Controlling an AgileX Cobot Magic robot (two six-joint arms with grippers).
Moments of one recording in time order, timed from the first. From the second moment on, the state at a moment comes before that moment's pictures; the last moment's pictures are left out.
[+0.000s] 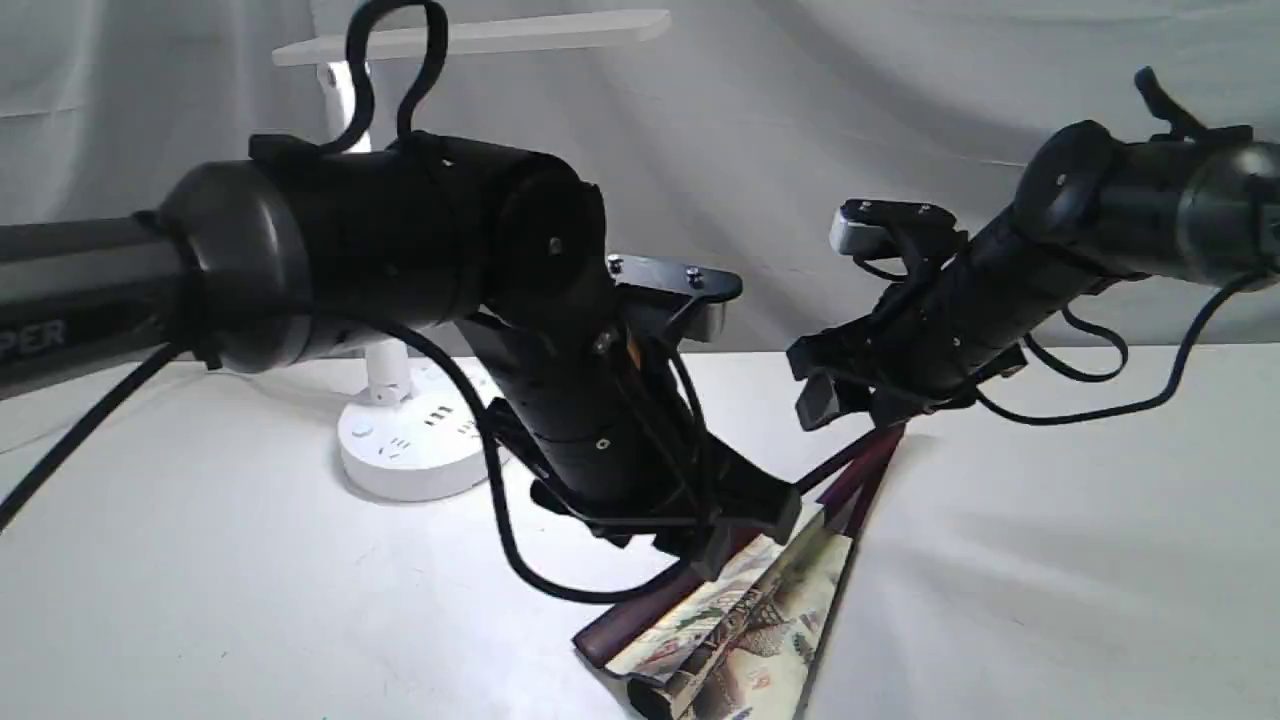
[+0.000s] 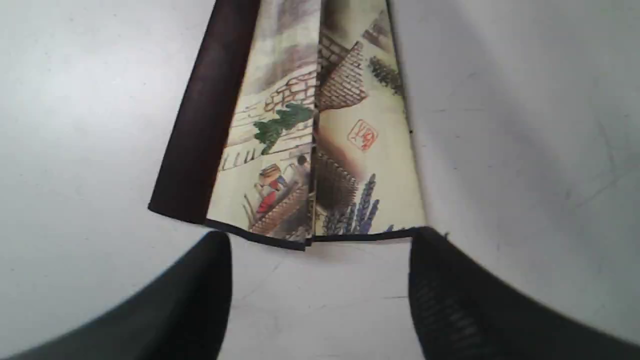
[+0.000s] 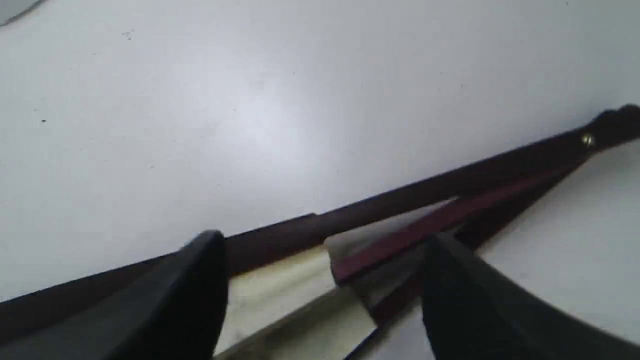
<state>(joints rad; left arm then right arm) -0.70 2.03 -1.67 -0.10 0.95 -0.10 0.01 2.19 -1.75 0.46 0.80 -0.43</state>
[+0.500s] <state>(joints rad) -0.70 2.04 -1.67 -0.07 0.94 -0.12 0.01 2.41 -1.94 0.46 0.65 -0.52</state>
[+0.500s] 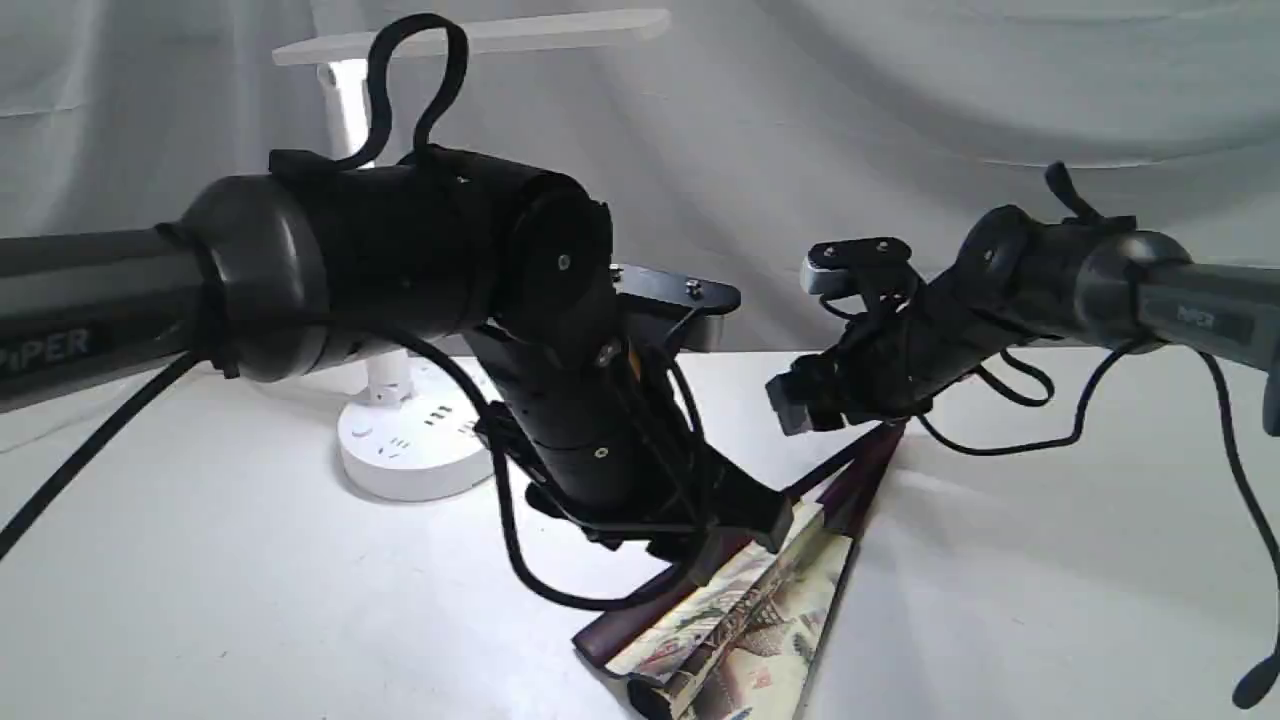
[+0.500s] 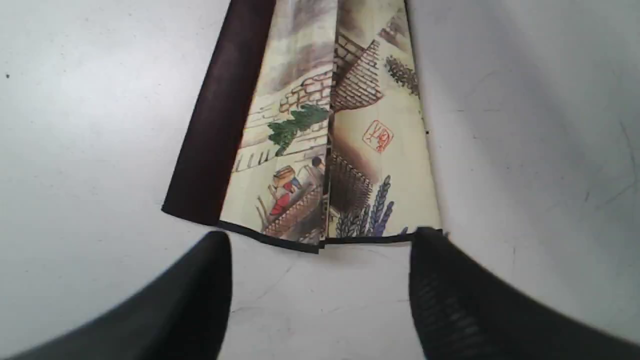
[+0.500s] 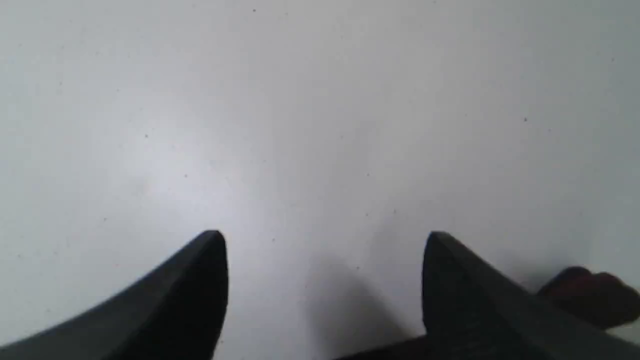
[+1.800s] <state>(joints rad) -0.73 2.10 -1.59 -0.26 0.83 -0.06 -0.19 2.39 -1.95 0.31 1.18 -0.28</state>
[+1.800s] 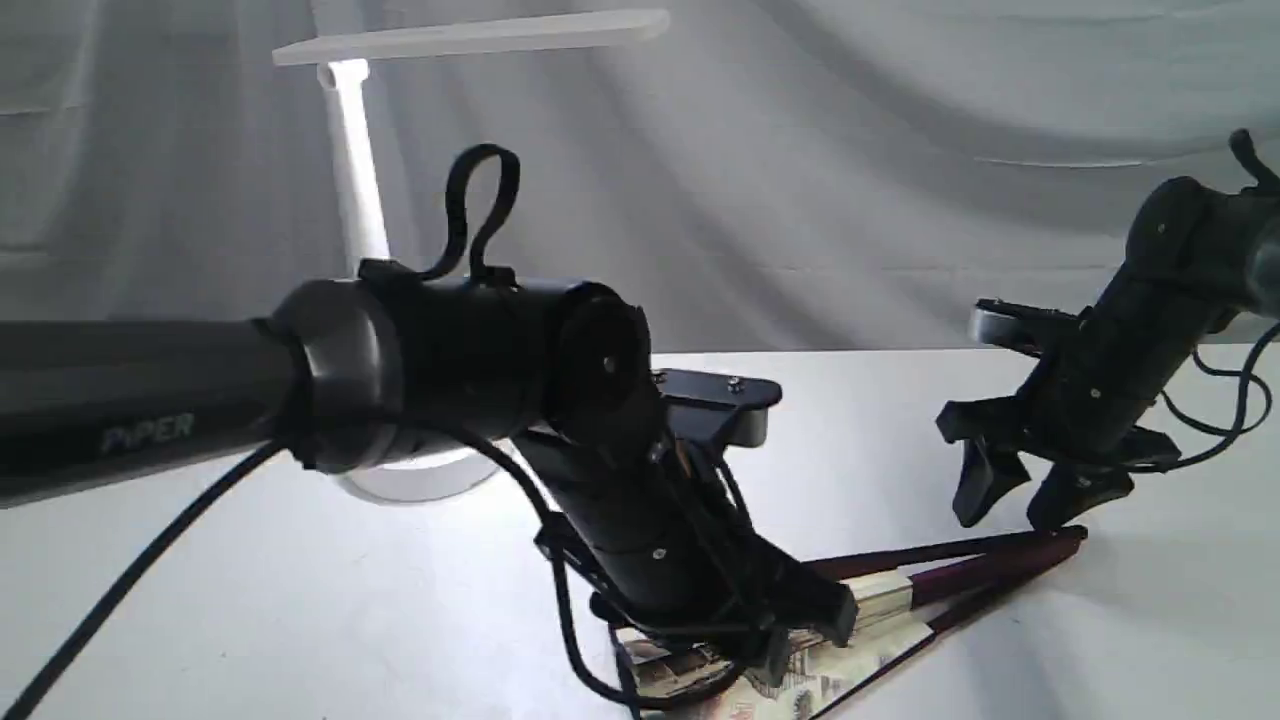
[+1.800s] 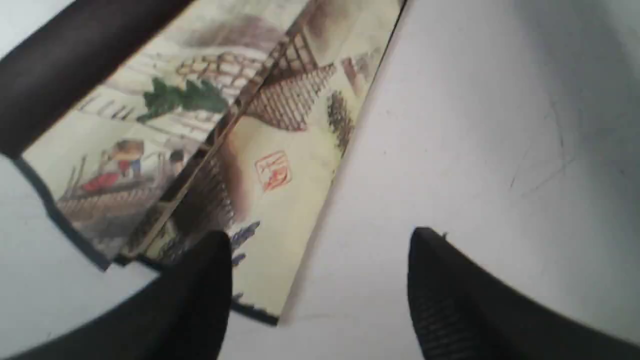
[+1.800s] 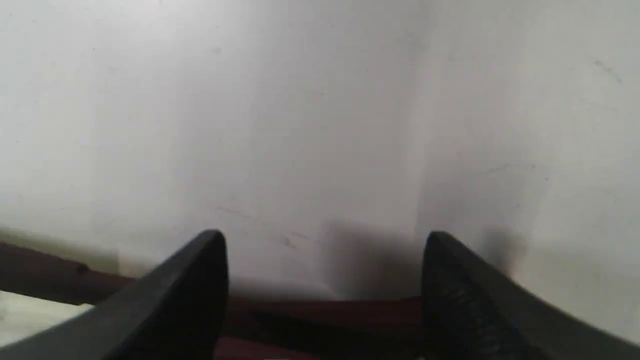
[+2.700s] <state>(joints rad) -0.74 2.20 -1.58 -0.26 0.65 -0.05 -0.19 2.39 -1.95 0.31 1.19 -0.28</state>
